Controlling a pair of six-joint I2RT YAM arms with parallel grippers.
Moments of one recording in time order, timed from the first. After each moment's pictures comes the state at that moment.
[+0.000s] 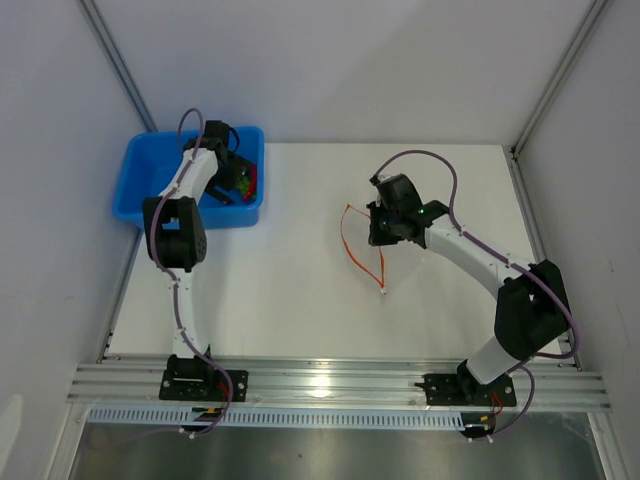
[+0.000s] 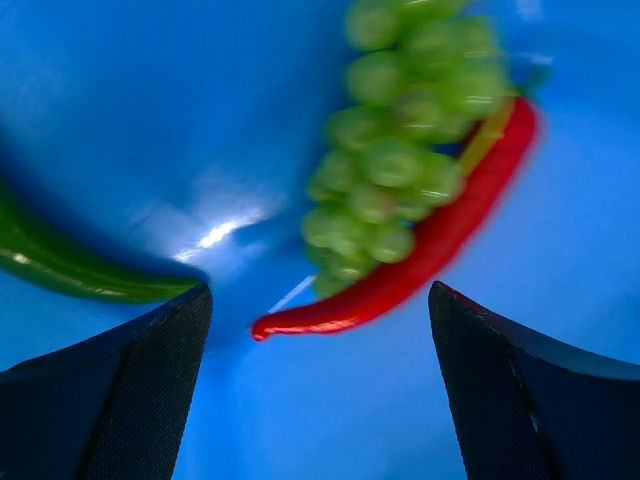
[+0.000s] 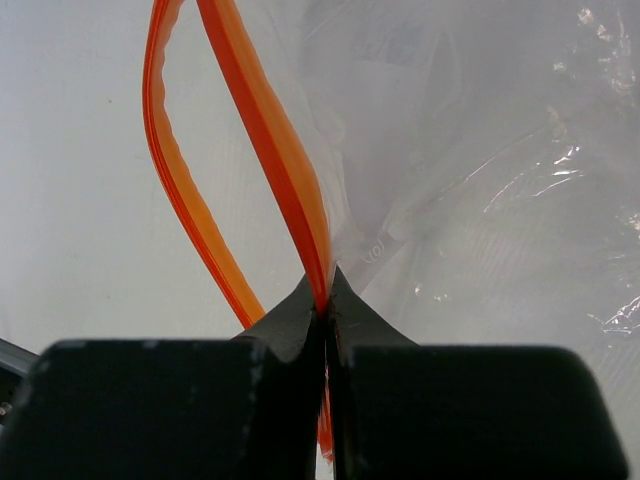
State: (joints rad) left arm -0.03 2.27 2.03 -0.86 -0.11 -1.06; right arm 0.55 1.59 1.24 -0.54 -0.03 0.36
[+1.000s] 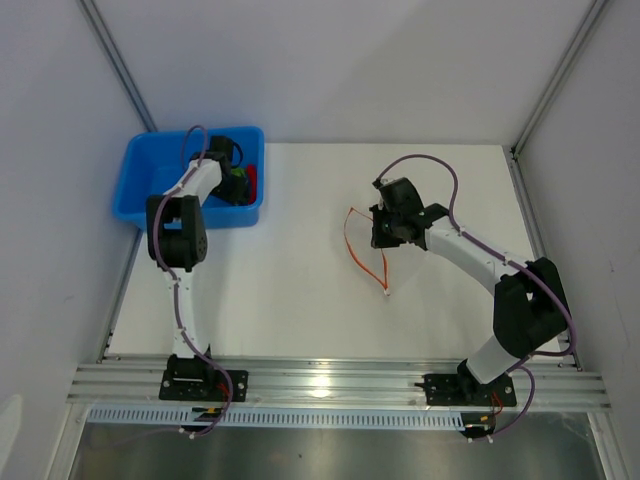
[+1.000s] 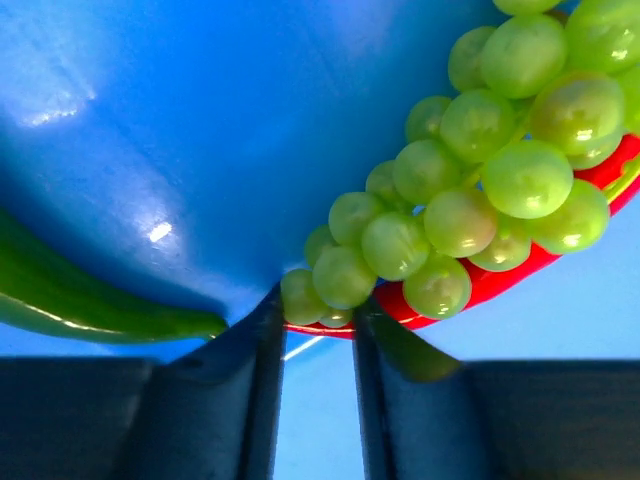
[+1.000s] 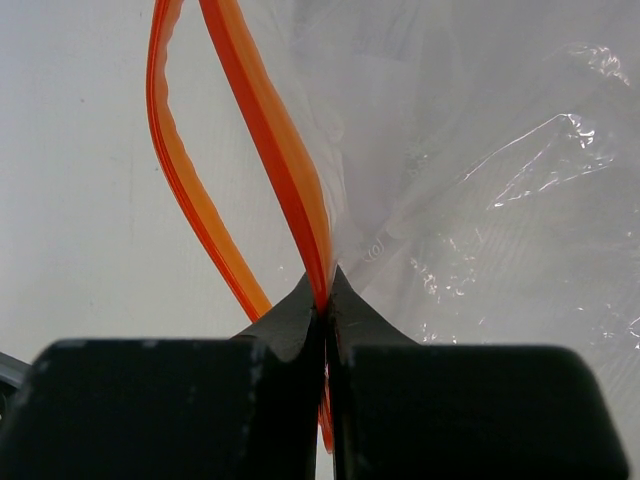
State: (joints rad) left arm -0.03 2.30 1.89 -0.79 -0.09 -1.20; right arm 0.53 1.60 1.19 -0.50 -0.04 0.36
